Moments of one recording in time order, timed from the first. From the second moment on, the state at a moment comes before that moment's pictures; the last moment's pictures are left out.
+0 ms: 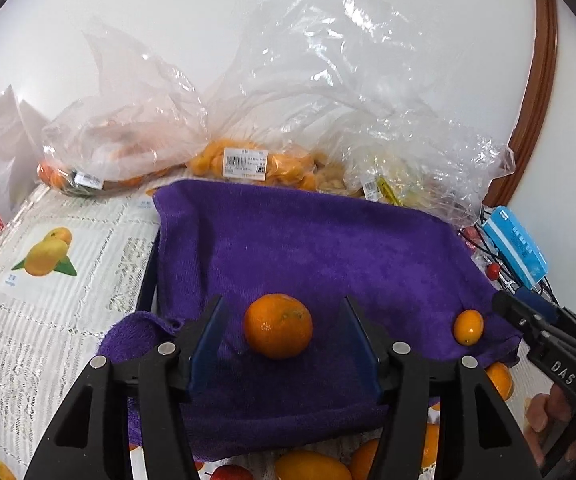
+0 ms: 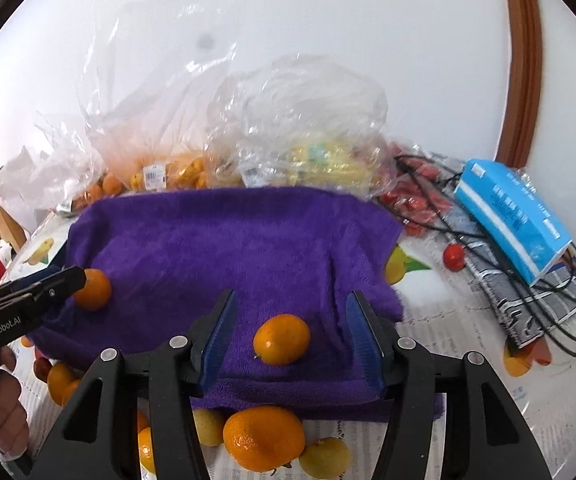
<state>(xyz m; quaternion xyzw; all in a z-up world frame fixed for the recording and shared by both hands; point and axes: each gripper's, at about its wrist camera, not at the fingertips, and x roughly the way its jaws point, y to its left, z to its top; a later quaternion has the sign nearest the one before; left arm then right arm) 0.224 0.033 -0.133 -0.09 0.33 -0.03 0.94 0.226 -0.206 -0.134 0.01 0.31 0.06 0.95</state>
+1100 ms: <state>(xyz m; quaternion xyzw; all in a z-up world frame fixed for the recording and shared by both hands) 0.138 0.059 -0.142 -0.10 0.31 0.00 0.95 0.174 -0.247 -0.185 0.03 0.40 0.08 0.91</state>
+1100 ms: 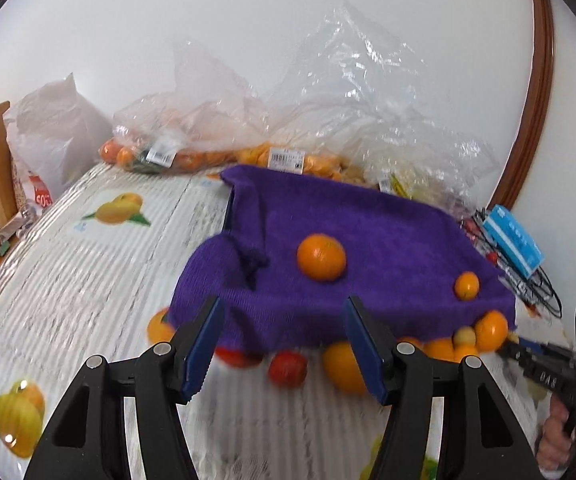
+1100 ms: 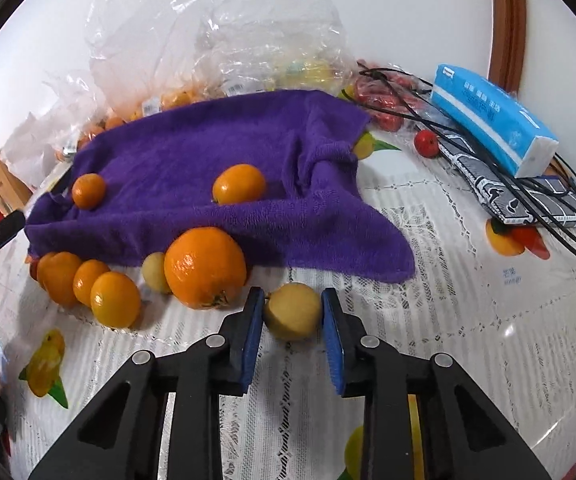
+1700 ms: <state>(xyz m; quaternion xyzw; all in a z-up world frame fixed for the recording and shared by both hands) 0.147 0.062 -0.168 -0.13 0.40 0.00 0.91 0.174 -0.244 -0.186 0.02 0.40 0.09 0.91</state>
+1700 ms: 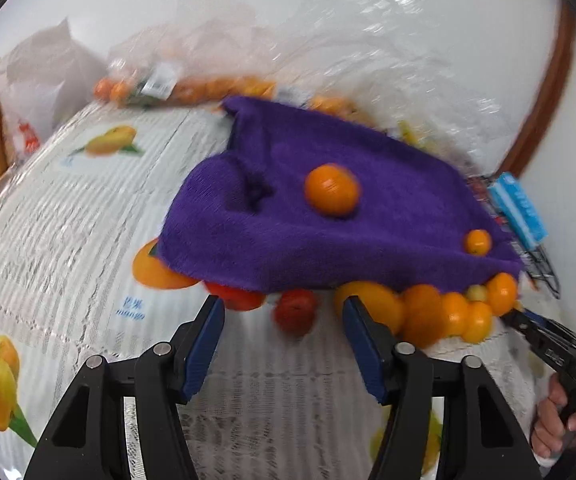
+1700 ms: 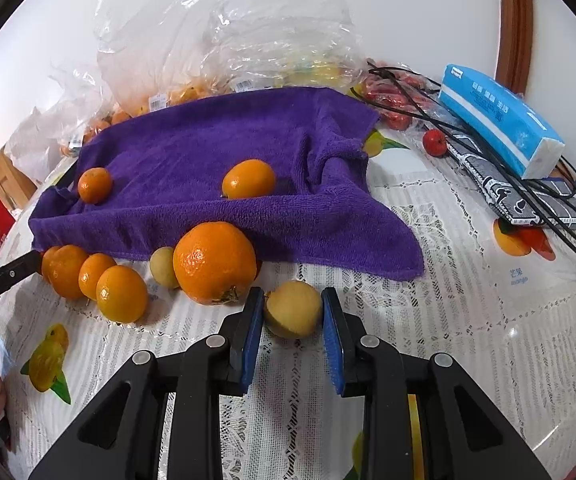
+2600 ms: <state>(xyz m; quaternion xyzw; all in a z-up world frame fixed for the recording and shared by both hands) 0.154 0.028 -0.169 -0.03 0.42 0.03 0.91 0.173 -0.232 -0.186 -0.02 0.40 0.08 0.91</state>
